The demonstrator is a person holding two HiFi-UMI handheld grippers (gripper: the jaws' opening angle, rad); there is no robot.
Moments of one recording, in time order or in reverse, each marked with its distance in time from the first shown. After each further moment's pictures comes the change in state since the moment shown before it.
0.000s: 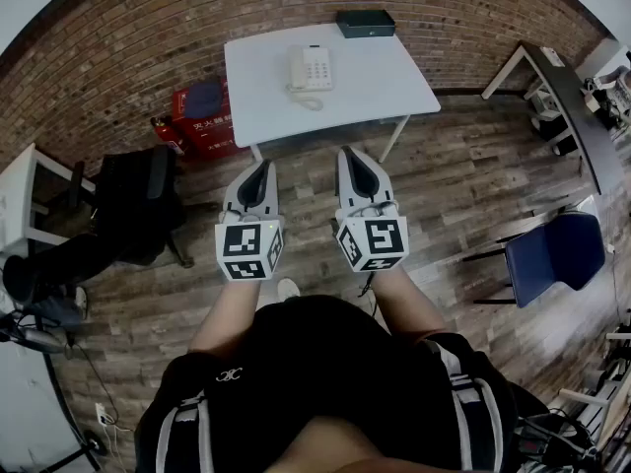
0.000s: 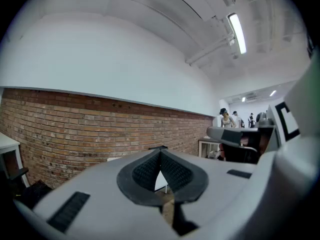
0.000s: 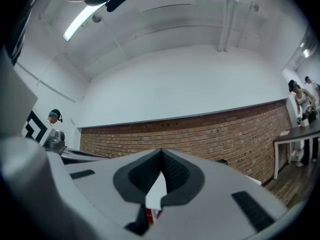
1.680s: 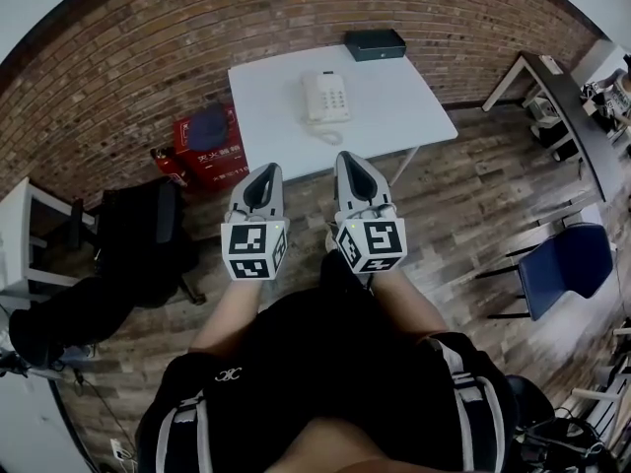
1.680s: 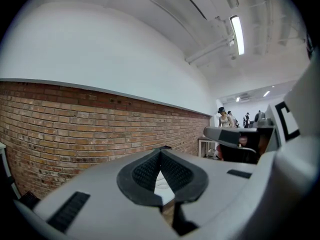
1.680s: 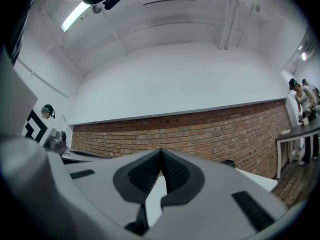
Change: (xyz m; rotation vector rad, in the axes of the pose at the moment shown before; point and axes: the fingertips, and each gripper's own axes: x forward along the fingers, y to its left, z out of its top) left arm 0.099 0.113 -0.008 0.027 0.001 -0.081; right arm 0.142 0.023 -0.037 0.004 -0.015 -0.054
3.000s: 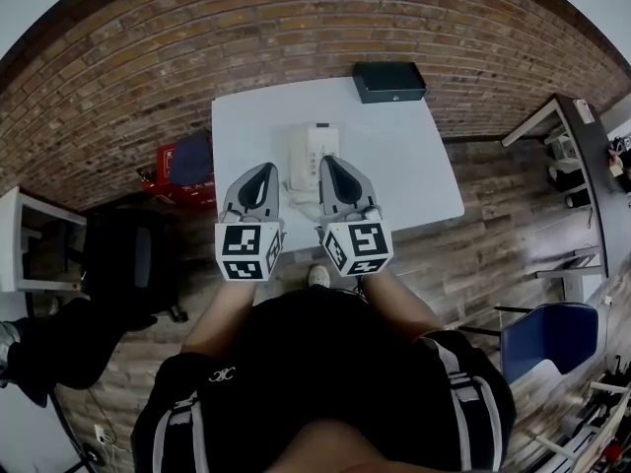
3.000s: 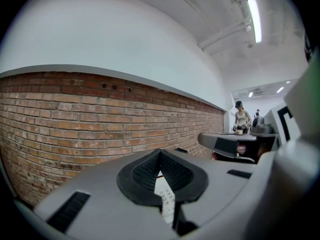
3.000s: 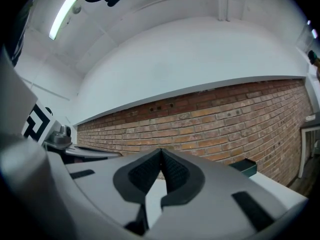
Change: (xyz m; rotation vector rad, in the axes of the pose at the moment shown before) left arm 0.284 0.051 0.032 -0.027 0.063 0.101; right arm 0.251 -0.156 -0.035 0.049 0.093 0.159
